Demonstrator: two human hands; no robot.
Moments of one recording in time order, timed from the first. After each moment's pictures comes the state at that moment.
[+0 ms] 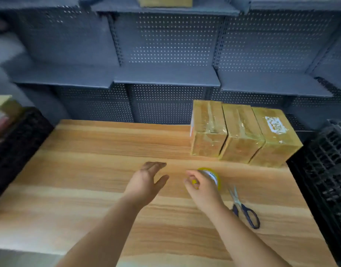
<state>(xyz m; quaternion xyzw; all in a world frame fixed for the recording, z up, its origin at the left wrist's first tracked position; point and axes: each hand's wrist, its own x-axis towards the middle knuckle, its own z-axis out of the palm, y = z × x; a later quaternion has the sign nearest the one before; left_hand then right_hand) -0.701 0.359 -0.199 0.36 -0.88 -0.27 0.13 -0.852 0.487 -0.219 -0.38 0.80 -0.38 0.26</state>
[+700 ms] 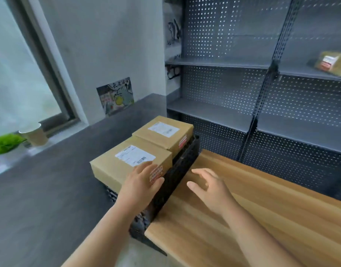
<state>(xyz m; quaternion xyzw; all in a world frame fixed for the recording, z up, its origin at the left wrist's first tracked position) -0.181 0.131 -0.097 0.58 -0.75 -0.14 0.28 -0.422 0.165 -0.106 -0.66 0.61 -0.34 0.27</state>
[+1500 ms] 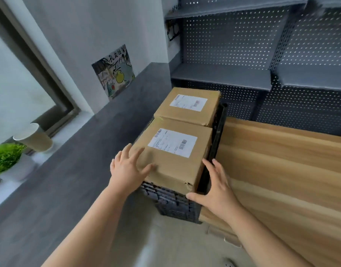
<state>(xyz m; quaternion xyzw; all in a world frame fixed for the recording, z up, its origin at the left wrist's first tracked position) 0.010 -0.005 -0.141 0.64 -0.75 -0.13 0.12 -0.231 0.121 -0.187 -0.56 0.70 -0.32 0.30</state>
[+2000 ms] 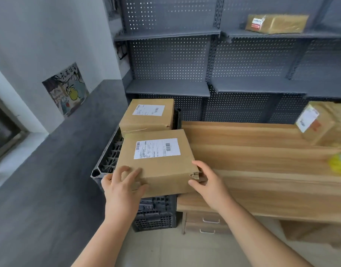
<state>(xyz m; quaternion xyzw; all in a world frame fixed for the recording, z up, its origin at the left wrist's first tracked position) 0.014 0.082 -0.150 0.49 -0.81 -0.13 0.30 -0.214 0.202 -0.162 -0.41 0.76 -0.42 0.26</state>
